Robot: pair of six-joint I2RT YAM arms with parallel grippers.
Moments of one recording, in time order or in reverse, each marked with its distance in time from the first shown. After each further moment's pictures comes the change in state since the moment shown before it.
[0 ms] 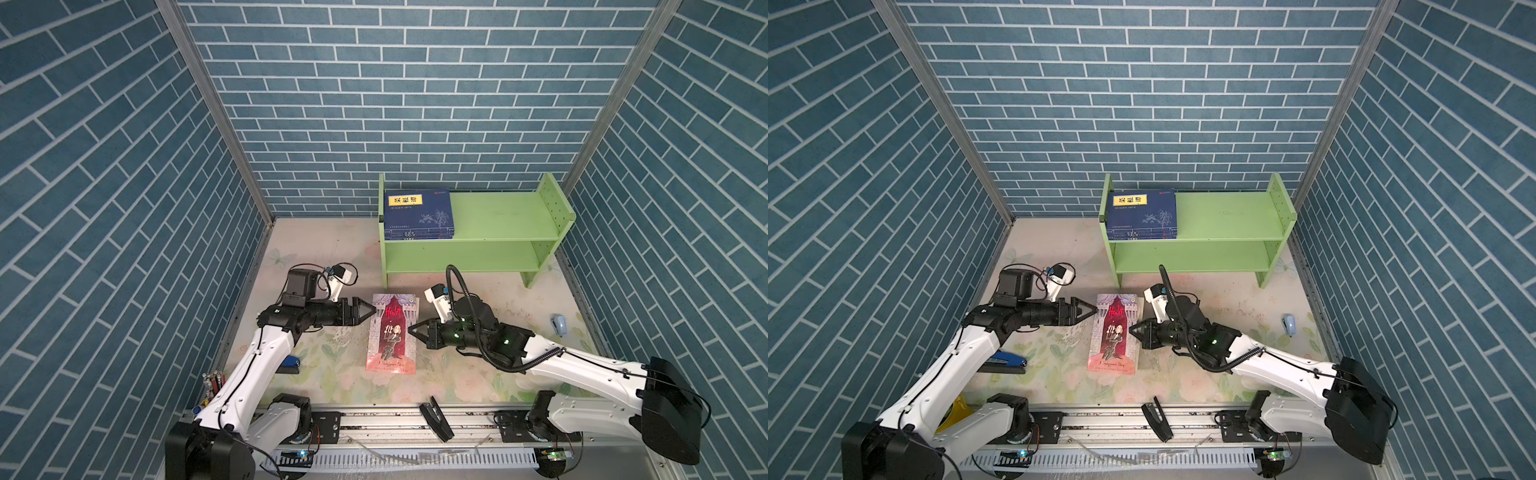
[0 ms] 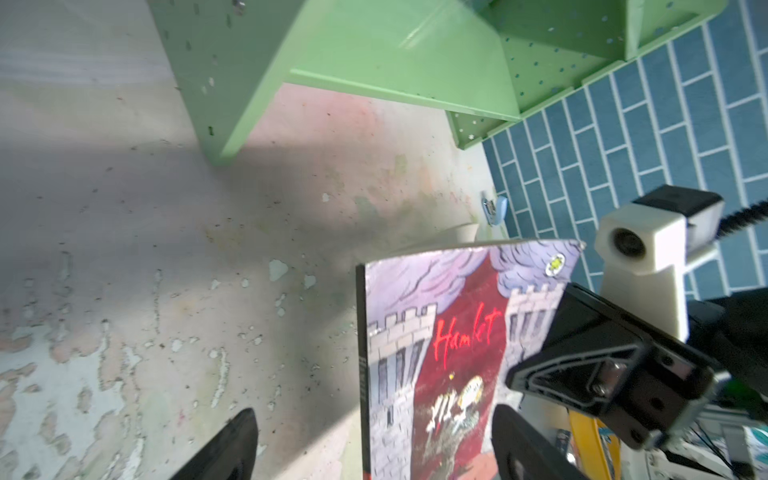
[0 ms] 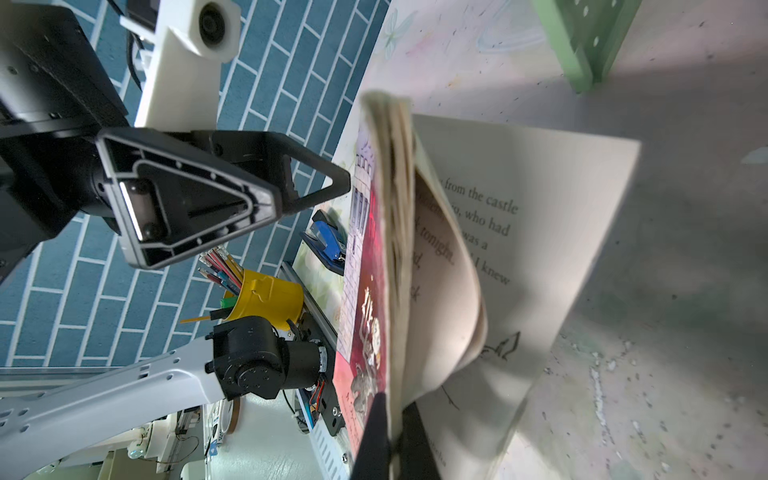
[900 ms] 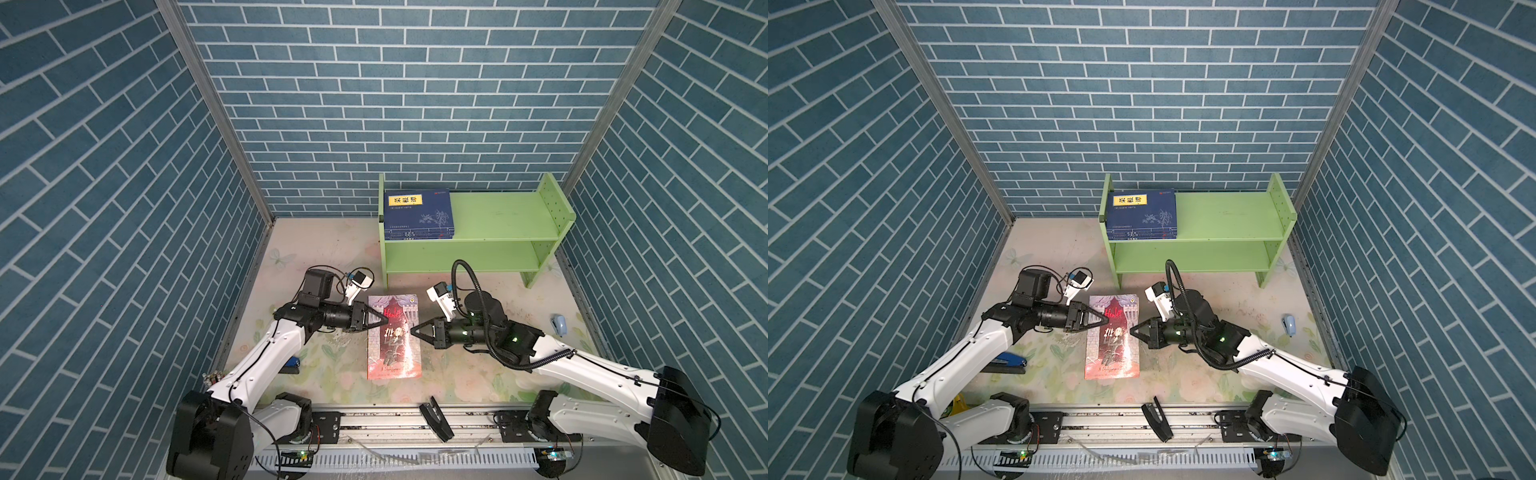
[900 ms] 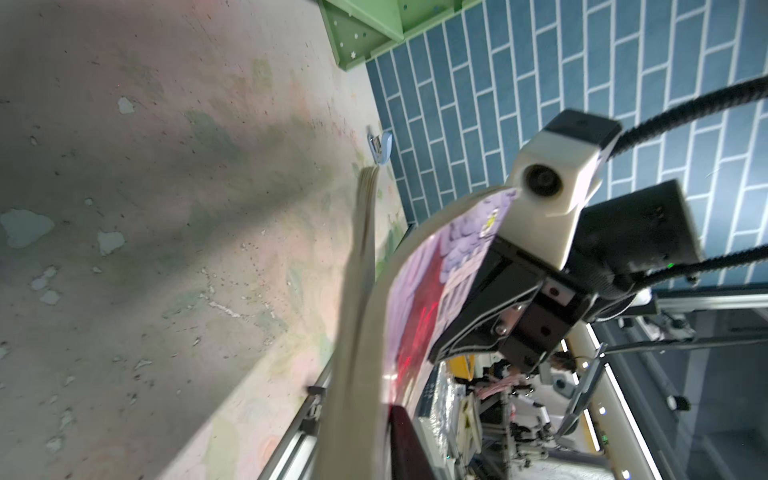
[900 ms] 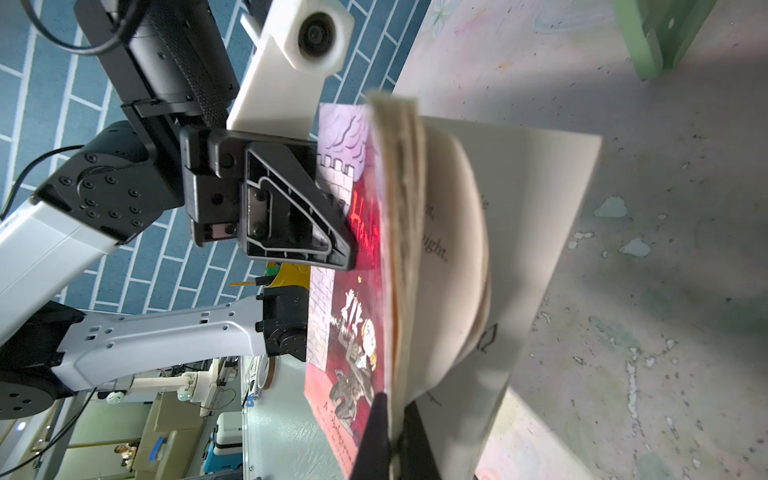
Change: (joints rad) left arm -0.105 0.106 -0.037 0.158 0.307 -0.177; right arm -0.061 -0.033 0.001 0.003 -0.171 -0.021
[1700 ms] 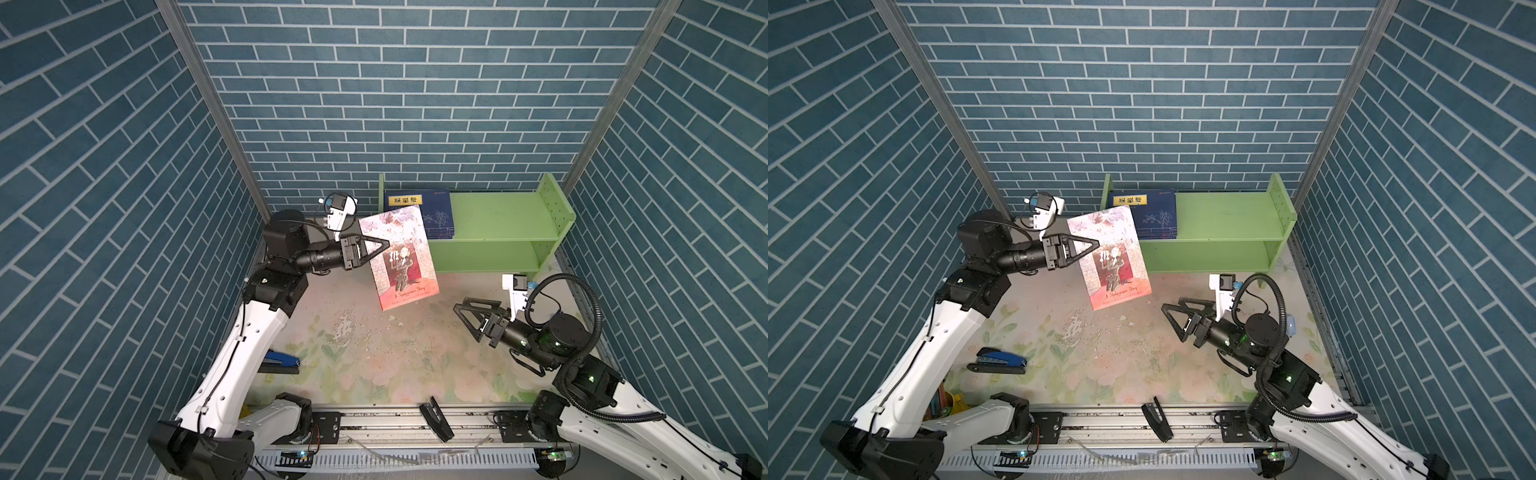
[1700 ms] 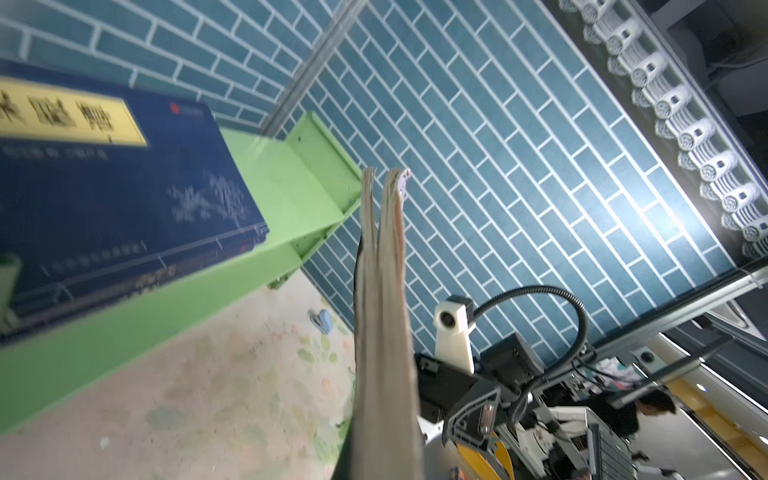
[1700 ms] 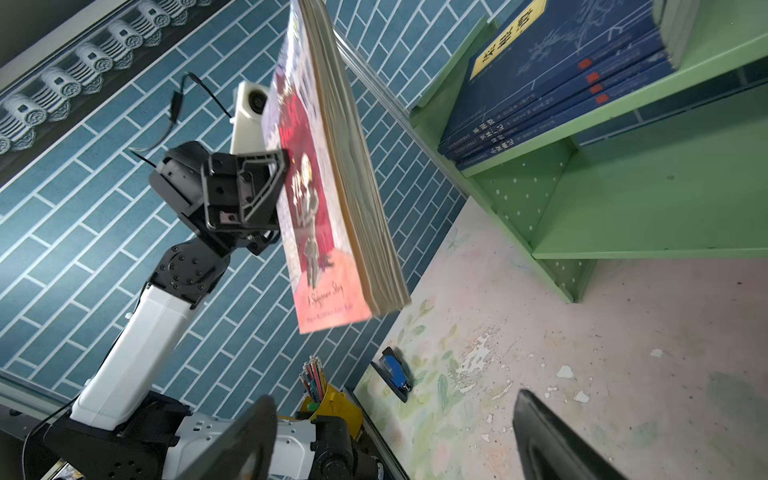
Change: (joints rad) left arm 0.012 0.003 0.579 0.225 -0.167 -0.285; right arm -0.022 -0.509 -0.035 -0.031 0.312 0.029
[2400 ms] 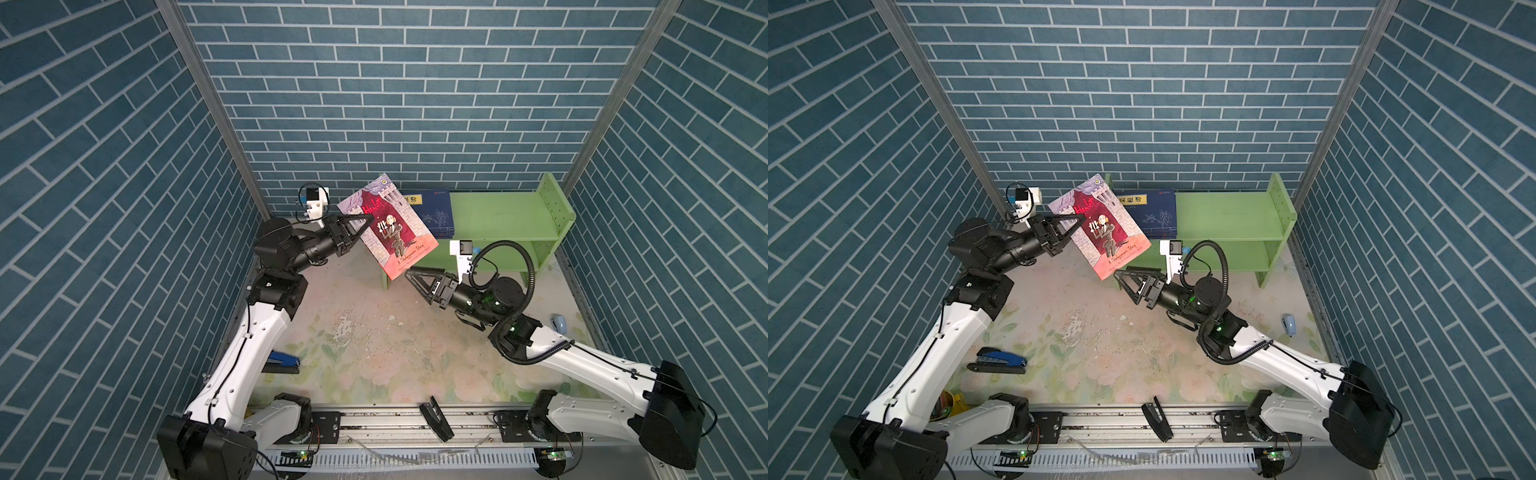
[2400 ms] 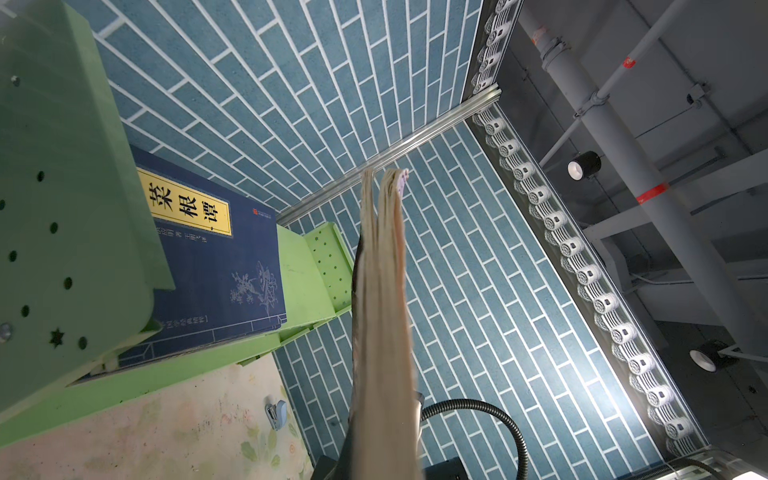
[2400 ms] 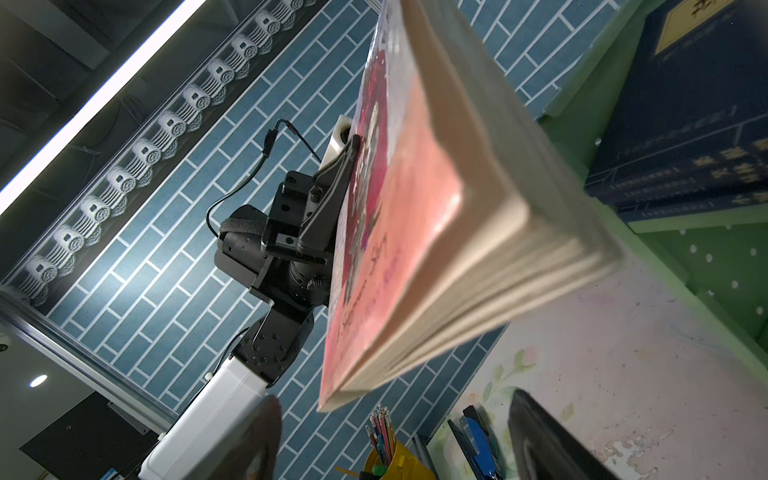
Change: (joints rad) left arm 0.058 -0.003 -0.176 0.404 -0.166 -0.487; right arm 0.000 0.594 0.153 0.674 -0.157 0.140
